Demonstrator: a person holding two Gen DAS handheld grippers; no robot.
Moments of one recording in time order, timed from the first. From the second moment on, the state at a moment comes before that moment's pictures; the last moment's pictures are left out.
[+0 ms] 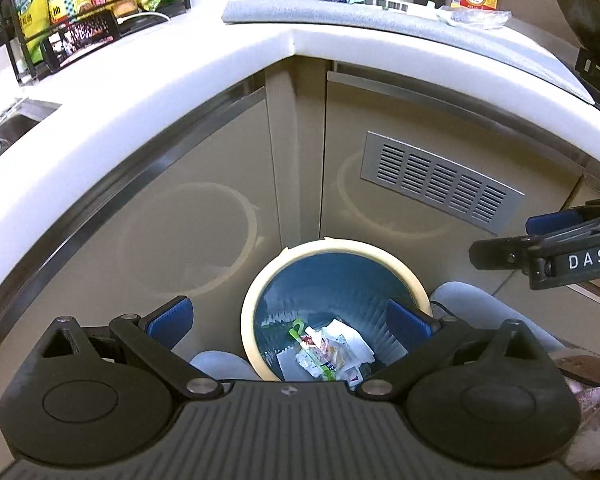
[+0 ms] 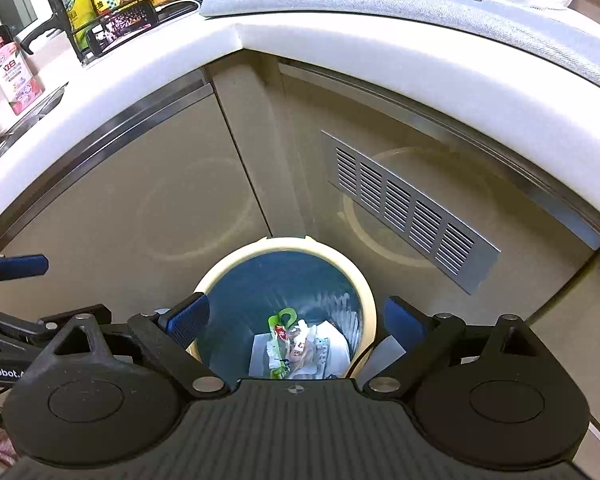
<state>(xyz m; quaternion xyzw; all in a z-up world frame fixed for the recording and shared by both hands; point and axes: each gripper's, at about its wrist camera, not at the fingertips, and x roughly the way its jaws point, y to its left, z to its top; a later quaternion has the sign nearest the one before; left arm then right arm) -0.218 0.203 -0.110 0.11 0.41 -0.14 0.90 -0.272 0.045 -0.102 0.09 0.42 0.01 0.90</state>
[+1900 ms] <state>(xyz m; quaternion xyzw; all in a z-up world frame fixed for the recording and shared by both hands) -0.197 0.207 -0.084 0.11 0.37 -0.13 0.91 -0.260 0.048 -0.098 0.06 0.40 0.03 0.91</state>
